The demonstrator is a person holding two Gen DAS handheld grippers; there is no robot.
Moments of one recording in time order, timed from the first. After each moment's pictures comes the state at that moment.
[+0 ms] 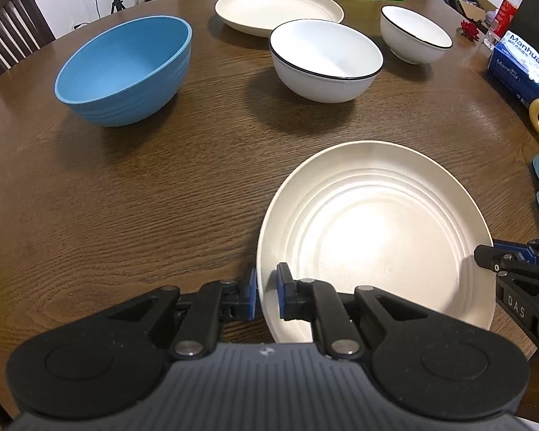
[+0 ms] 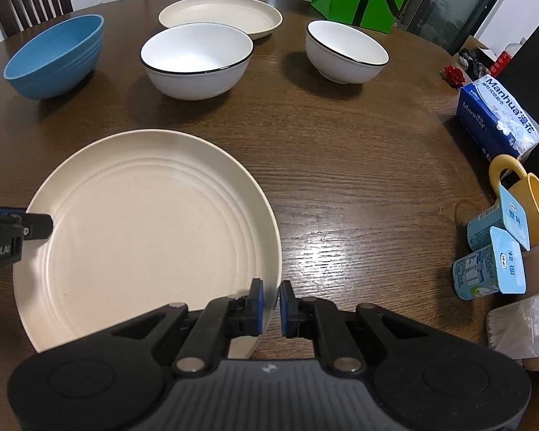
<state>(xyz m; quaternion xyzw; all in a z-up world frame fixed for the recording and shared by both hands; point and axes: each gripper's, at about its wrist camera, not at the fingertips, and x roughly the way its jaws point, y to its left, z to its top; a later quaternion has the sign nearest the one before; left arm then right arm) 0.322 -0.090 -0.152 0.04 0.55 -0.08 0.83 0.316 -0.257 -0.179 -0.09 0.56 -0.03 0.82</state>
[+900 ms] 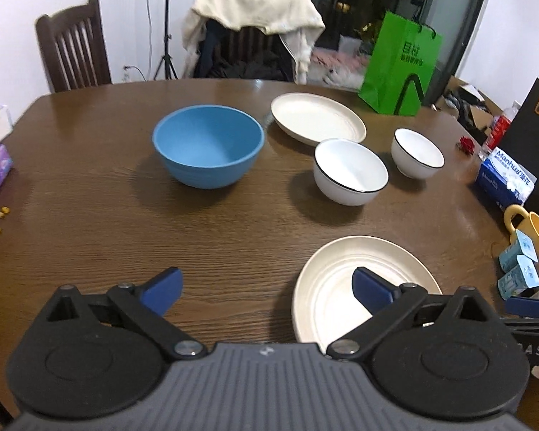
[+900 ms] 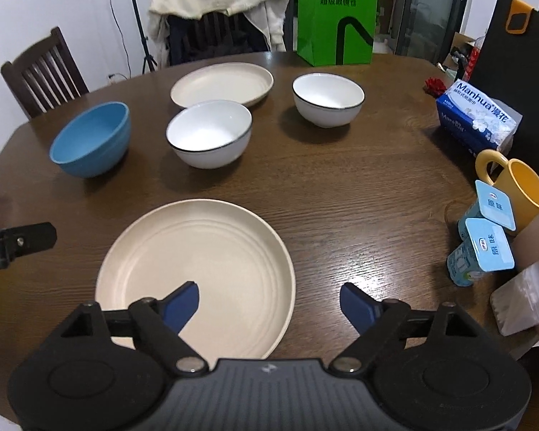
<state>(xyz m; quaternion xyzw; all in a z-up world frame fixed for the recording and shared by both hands) 0.254 -0.029 -0.067 -0.06 0.42 -0.03 0.91 0.266 -0.269 -0.108 0.01 0.48 0.00 0.87</state>
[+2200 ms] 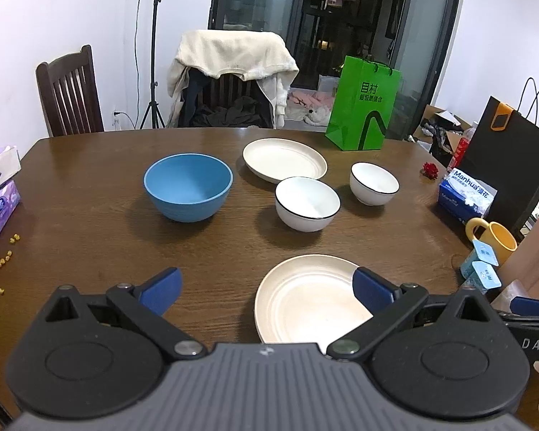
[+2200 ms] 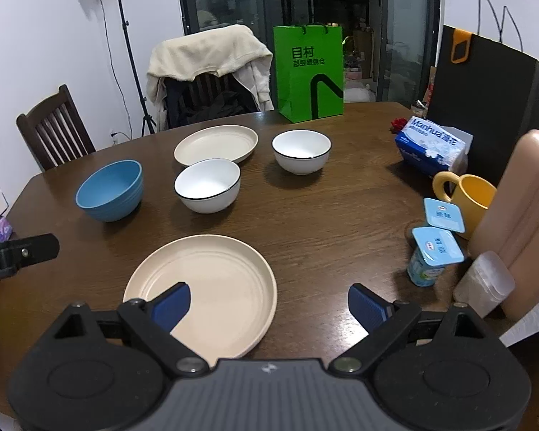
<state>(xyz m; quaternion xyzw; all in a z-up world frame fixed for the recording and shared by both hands) 0.189 -0.057 -0.019 -0.05 0.35 -0.06 0.93 0.186 -0.296 -0.061 0.04 0.40 -0.02 0.92</state>
